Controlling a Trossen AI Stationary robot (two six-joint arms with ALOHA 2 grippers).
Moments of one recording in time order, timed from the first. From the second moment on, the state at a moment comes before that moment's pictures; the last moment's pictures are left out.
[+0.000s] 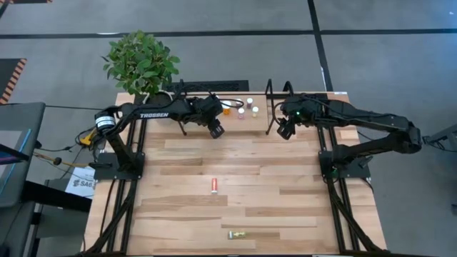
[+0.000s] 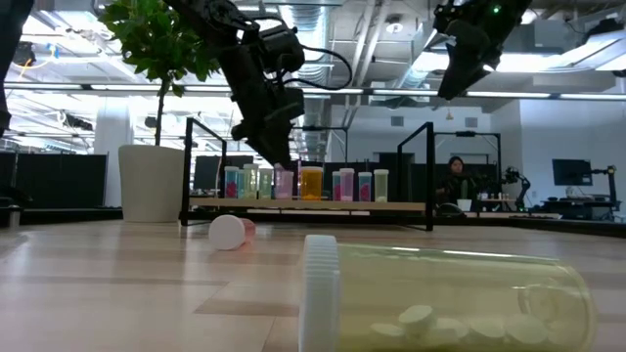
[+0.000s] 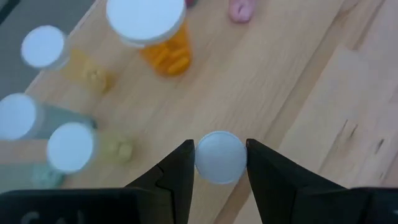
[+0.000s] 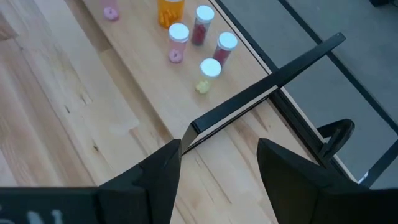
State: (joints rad) left arm 0.38 1.72 1.25 -0.54 -0.15 -0.14; right arm -0.28 1.10 1.08 -0.85 0.37 0.15
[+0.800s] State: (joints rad) left arm 0.39 1.74 1.25 -0.50 -0.20 -0.12; right arm -0.28 1.10 1.08 -0.86 0.37 0.15
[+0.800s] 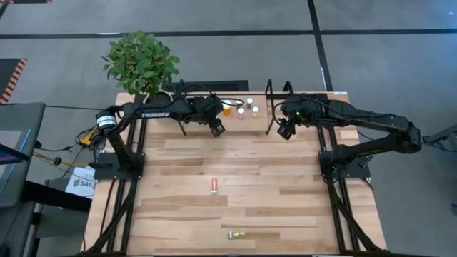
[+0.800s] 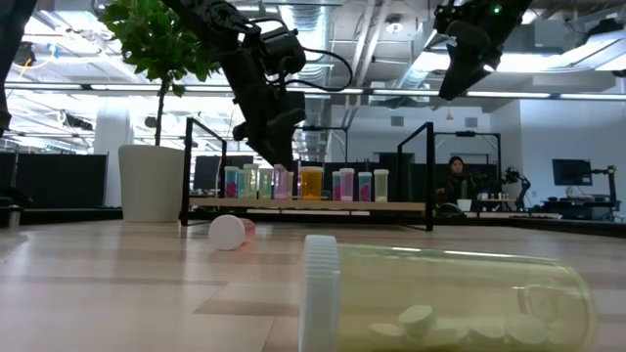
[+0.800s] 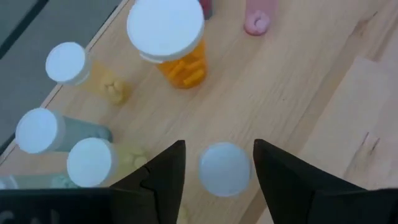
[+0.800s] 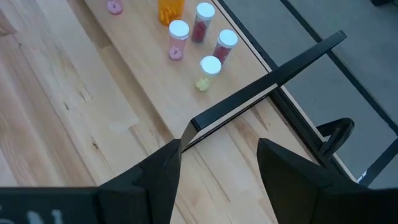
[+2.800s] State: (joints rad) left arm -0.28 2.03 1.52 -0.87 -0.08 -1.75; right arm 0.03 0.65 1.08 -1.21 0.31 0.15
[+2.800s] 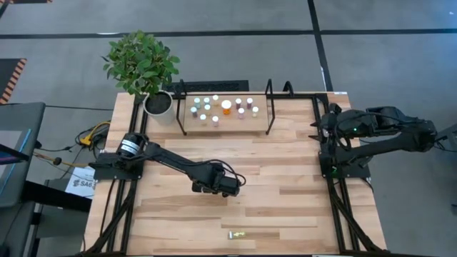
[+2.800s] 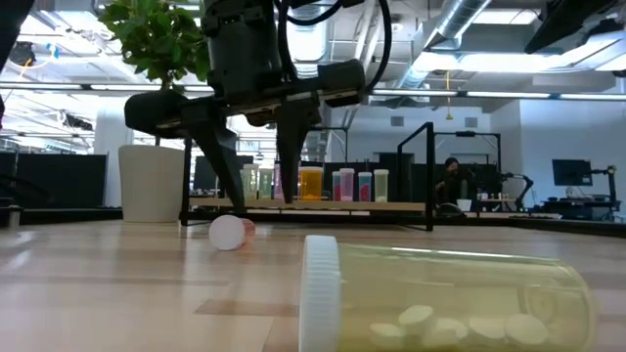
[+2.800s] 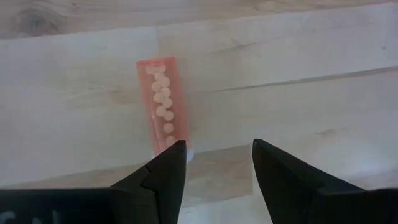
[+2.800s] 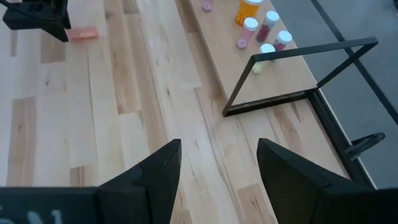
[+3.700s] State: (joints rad) left arm -0.28 2.03 1.42 -0.88 -0.08 -1.82; right arm 0.03 0.67 1.08 -1.29 0.31 0.15
